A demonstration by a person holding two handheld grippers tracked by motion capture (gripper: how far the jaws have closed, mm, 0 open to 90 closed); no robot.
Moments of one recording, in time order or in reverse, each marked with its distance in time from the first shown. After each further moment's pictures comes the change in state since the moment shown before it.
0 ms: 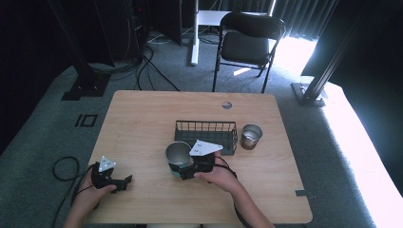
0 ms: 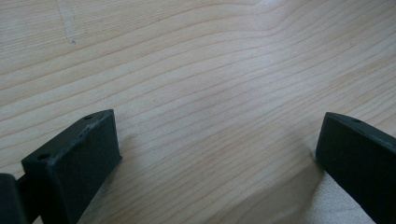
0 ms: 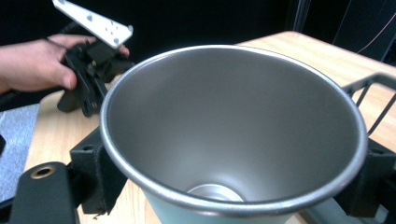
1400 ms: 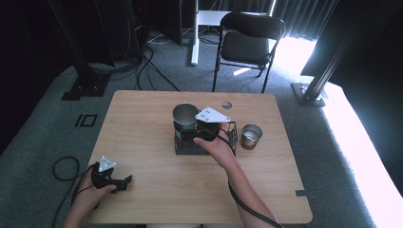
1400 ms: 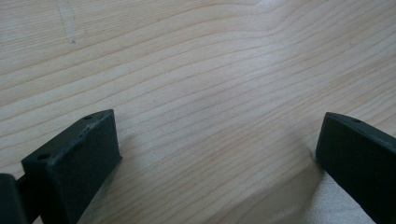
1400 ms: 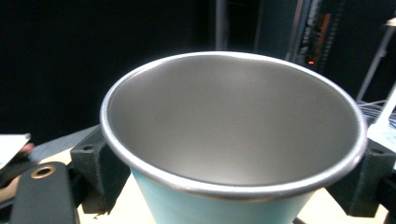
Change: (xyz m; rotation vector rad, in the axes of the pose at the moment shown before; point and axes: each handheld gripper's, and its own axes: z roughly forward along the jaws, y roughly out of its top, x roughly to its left) left arm 0.000 0.000 0.000 0.001 0.001 0.002; right arm -0.048 0.076 -0.005 -0.162 -0.294 0.045
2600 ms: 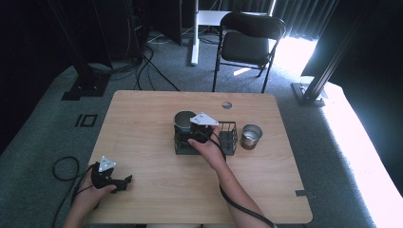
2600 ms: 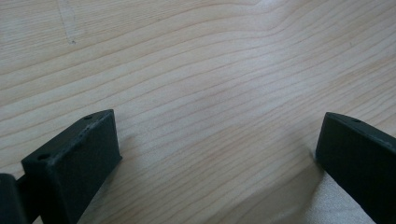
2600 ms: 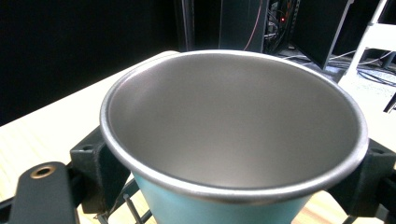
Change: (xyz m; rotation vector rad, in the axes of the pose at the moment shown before) left arm 0.000 0.000 0.000 0.001 -0.001 0.000; right arm -0.014 -0.059 0.048 0.123 -0.125 0.074
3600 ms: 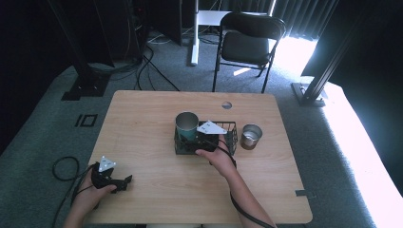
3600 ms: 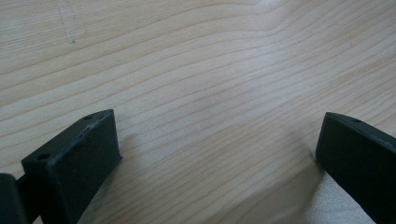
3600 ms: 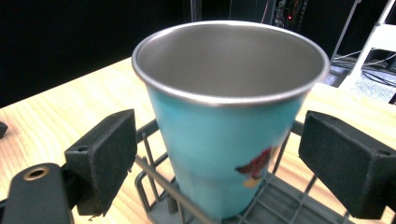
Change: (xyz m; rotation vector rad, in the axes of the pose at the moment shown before) left arm 0.000 0.000 0.000 0.000 0.001 0.002; right arm -0.002 -0.017 -0.035 0.017 0.026 -0.039
